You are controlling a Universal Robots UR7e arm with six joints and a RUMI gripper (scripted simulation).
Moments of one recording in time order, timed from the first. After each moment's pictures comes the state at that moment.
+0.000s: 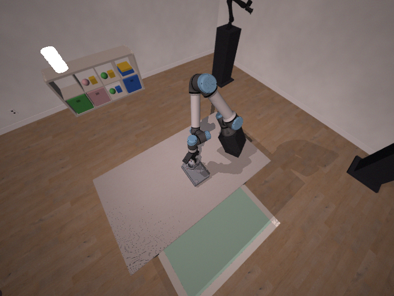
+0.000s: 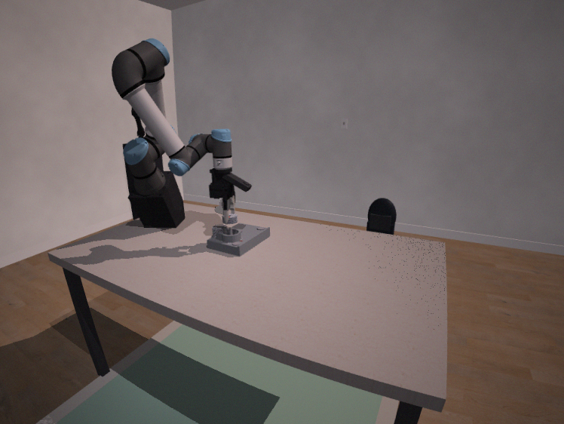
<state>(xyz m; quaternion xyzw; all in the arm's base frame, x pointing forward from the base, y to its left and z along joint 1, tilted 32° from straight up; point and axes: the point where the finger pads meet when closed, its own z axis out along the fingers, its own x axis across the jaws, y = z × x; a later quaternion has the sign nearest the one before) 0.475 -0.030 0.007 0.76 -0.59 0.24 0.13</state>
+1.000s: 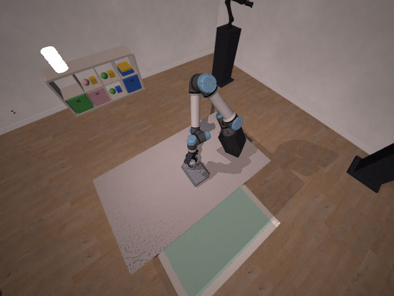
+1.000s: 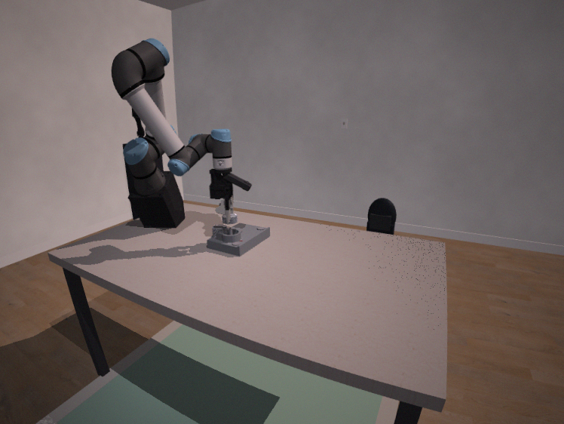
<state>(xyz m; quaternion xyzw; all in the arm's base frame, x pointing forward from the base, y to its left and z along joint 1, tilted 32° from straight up) 0.475 -0.030 0.007 0.81 -0.52 0.23 0.15</state>
